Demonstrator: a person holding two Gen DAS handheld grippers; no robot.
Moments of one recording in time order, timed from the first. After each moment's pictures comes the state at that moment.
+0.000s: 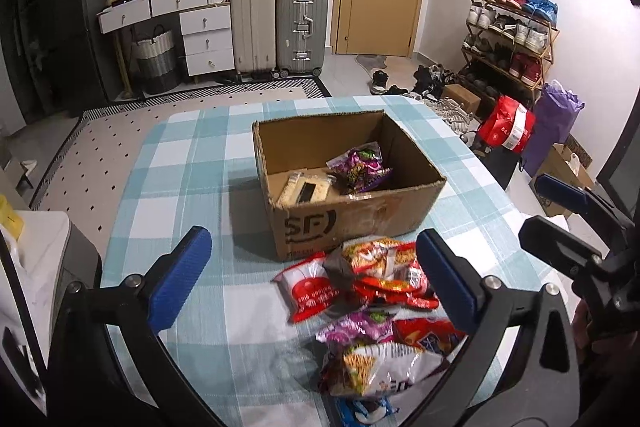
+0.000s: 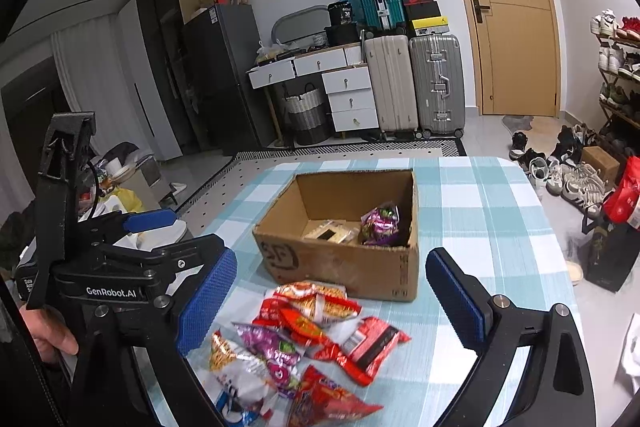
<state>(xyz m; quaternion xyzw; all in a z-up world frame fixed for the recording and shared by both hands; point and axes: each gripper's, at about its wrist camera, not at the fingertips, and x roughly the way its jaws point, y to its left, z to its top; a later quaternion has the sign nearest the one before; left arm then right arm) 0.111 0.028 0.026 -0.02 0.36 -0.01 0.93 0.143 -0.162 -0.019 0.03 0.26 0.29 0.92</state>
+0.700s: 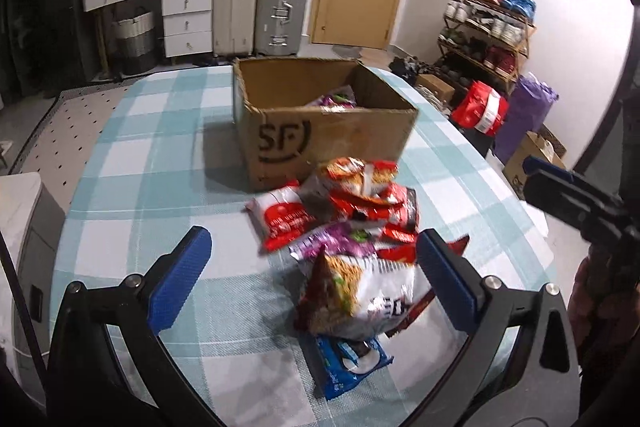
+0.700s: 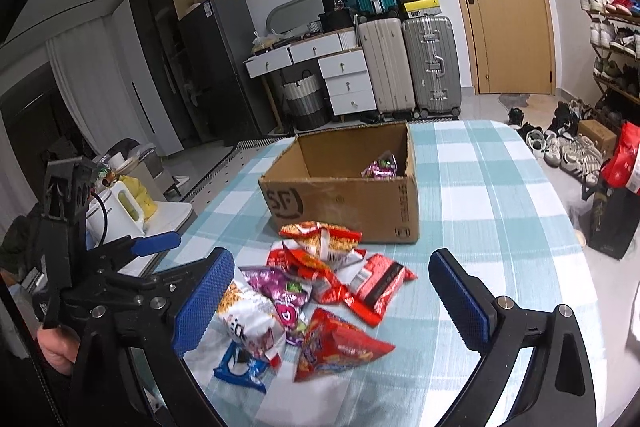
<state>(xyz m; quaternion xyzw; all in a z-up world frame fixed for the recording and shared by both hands) 0.055 0.024 -0.037 -0.05 0.37 -0.06 0.93 0.097 -0.183 -0.056 0.05 0.29 0.28 0.91</state>
